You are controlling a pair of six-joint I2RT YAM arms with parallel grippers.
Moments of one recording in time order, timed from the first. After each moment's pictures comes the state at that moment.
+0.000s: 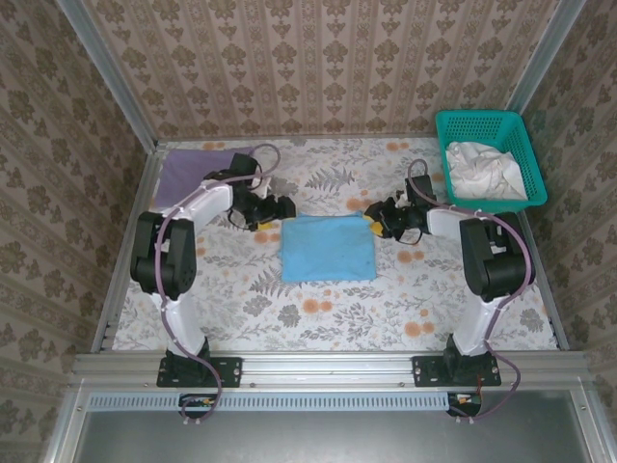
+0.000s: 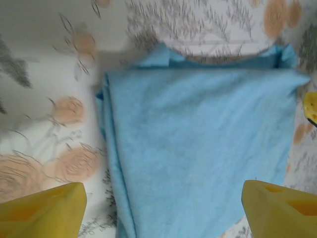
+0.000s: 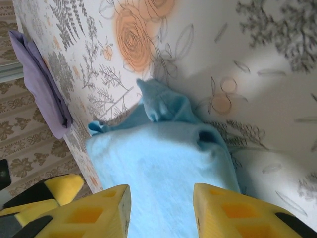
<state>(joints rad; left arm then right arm) -0.34 1.89 1.36 -0.71 0.55 -0.36 0.13 1.83 0.98 -0.07 -0.64 1.01</state>
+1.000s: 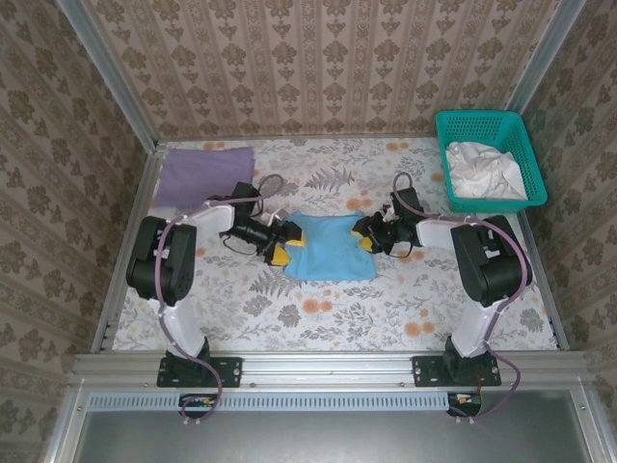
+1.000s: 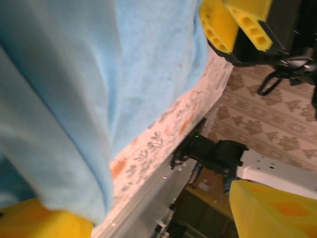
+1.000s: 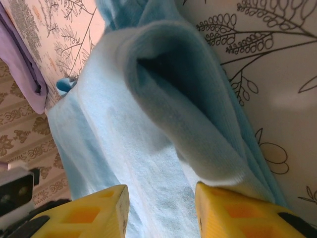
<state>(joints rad) -0.35 1.81 1.11 -0.70 1.08 -0.46 0.24 1.82 0.91 -0.03 -0.64 1.05</state>
